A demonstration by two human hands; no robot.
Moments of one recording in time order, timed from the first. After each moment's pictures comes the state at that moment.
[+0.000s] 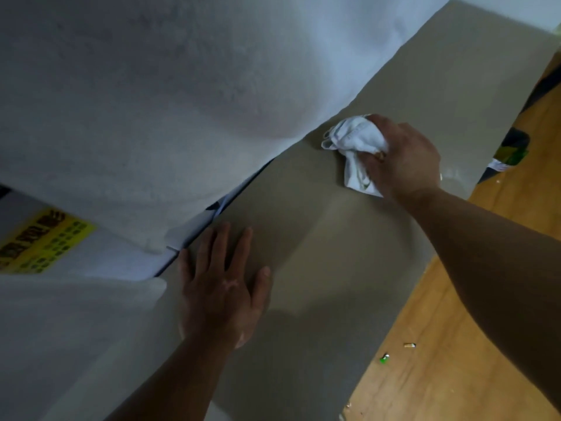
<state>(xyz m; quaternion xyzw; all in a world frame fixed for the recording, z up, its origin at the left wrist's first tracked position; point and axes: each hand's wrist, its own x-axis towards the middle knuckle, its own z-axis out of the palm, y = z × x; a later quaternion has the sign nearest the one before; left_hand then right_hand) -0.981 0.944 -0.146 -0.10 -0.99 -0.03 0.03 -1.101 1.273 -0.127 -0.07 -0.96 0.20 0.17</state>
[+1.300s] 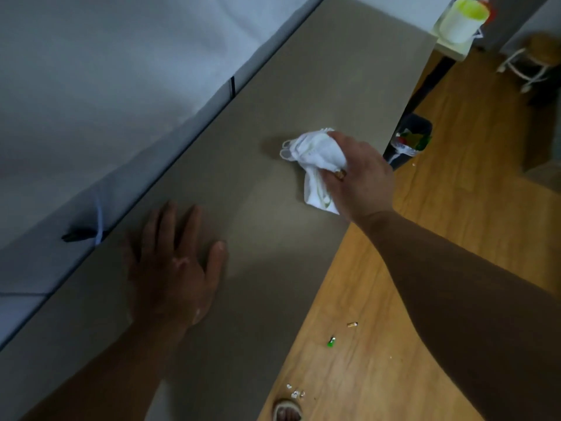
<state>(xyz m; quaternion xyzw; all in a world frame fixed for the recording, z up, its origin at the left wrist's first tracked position) -1.025 1.028 -0.155 -0.13 -0.99 -0.08 0.05 -1.046 1.347 -0.133 -0.14 -0.95 0.19 0.20</state>
